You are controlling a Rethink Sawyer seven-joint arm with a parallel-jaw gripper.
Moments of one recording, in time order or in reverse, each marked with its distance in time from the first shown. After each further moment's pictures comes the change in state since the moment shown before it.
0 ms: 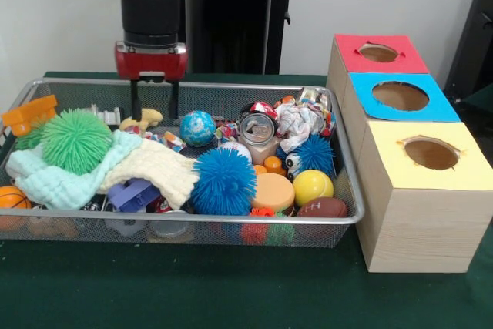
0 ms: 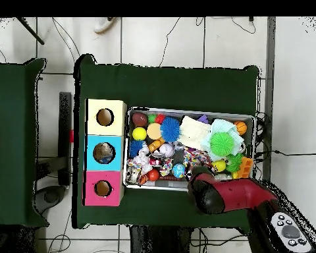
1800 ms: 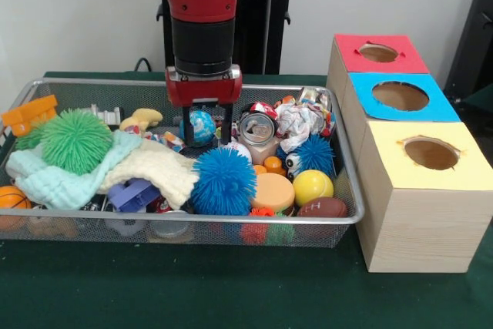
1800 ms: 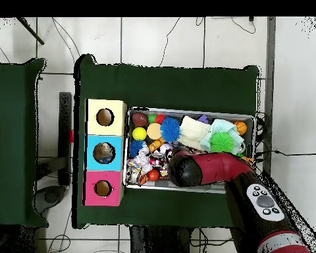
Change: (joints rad) arm 0.117 0.064 0.056 -0.138 0.157 0.189 0.000
